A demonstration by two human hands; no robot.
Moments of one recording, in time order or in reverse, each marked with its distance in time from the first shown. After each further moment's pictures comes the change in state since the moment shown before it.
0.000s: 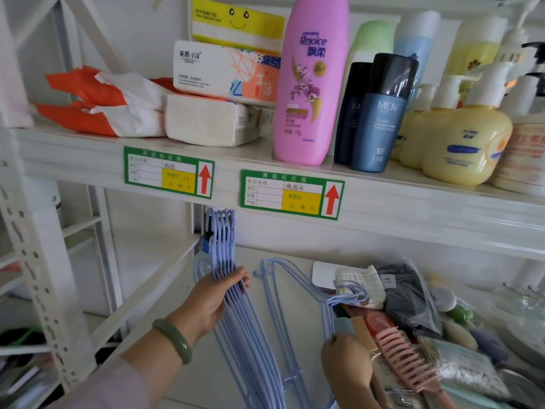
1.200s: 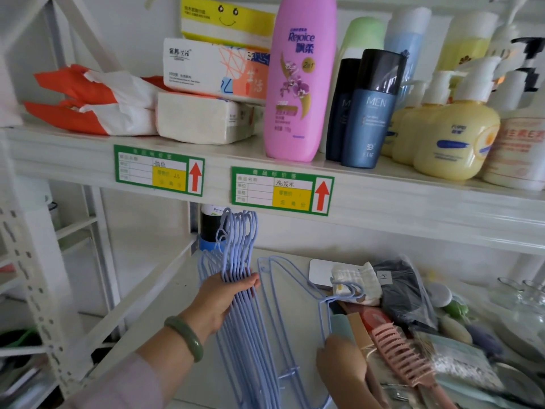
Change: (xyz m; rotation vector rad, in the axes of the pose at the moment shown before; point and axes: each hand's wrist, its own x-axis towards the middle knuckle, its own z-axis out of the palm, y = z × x) left_hand 0.007 -0.016 0.010 0.085 -0.035 0.021; right_hand -0.007 0.002 -0.002 -0.076 -0.121 -0.083
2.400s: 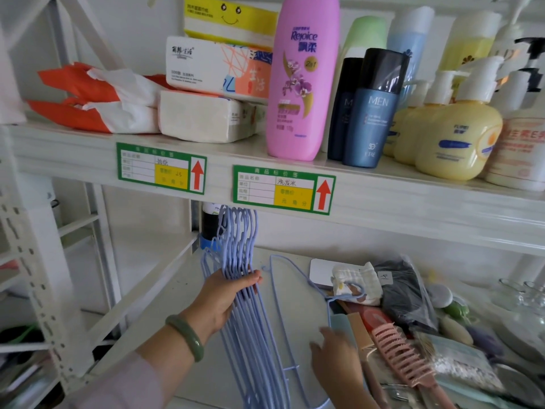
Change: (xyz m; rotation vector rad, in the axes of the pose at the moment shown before) left_hand -0.007 0.005 0.006 0.015 -0.004 0.011; right_hand -0.003 0.003 0.005 0.147 0.071 -0.178
